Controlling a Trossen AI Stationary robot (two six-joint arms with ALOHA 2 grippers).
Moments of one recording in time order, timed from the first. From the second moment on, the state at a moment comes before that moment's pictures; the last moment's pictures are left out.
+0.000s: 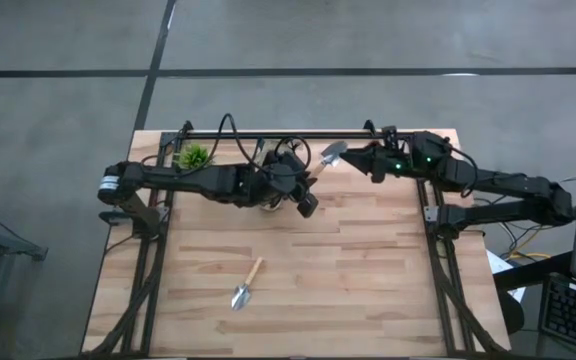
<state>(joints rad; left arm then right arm) -0.05 1.65 1.62 -0.46 -0.51 -0.45 -0.30 0.94 0.77 0.16 -0.08 0.85</state>
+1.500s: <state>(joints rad) -0.01 1.43 1.62 -0.63 -0.66 -0.27 -0.36 1.05 0.83 0.08 -0.11 0.40</state>
